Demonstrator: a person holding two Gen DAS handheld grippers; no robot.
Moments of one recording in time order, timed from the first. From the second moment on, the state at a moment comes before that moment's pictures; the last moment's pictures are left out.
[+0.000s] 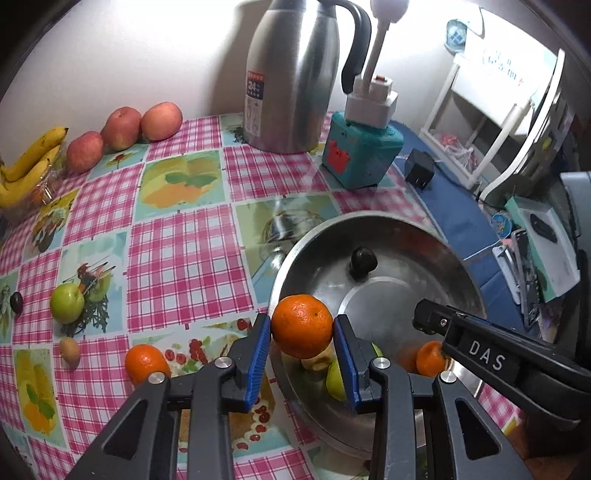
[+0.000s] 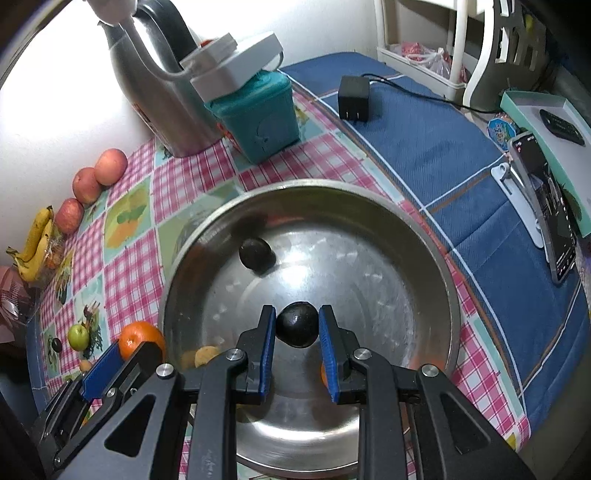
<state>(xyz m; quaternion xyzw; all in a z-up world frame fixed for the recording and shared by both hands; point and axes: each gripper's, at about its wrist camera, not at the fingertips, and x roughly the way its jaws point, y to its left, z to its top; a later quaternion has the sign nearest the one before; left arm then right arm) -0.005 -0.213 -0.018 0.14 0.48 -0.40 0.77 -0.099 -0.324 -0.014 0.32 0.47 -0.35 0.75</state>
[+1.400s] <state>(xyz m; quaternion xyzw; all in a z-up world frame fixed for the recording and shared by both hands) 0.012 -0.202 -0.017 0.13 0.51 -0.36 0.77 -0.098 -0.323 -0.014 0.32 0.48 -0.34 0.74</state>
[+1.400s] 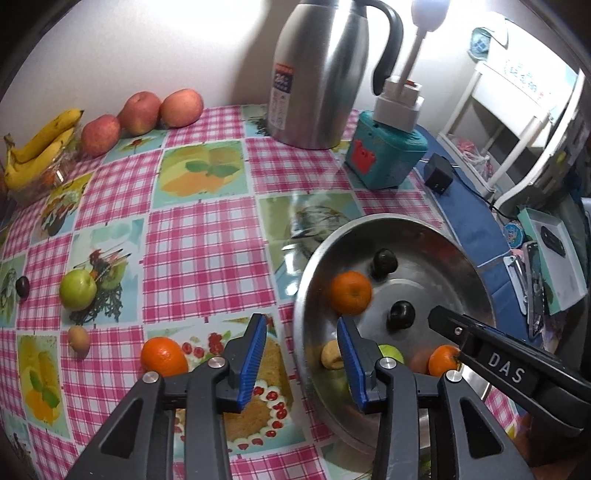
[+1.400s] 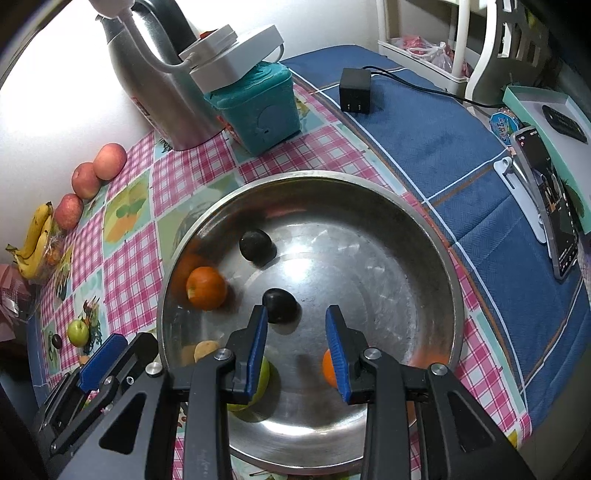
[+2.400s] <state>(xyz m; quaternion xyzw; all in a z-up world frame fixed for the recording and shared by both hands) 0.072 -0.123 -0.015 0.05 0.57 -0.23 0.78 -0.056 -0.268 -0.001 0.24 0.51 -0.29 0.78</state>
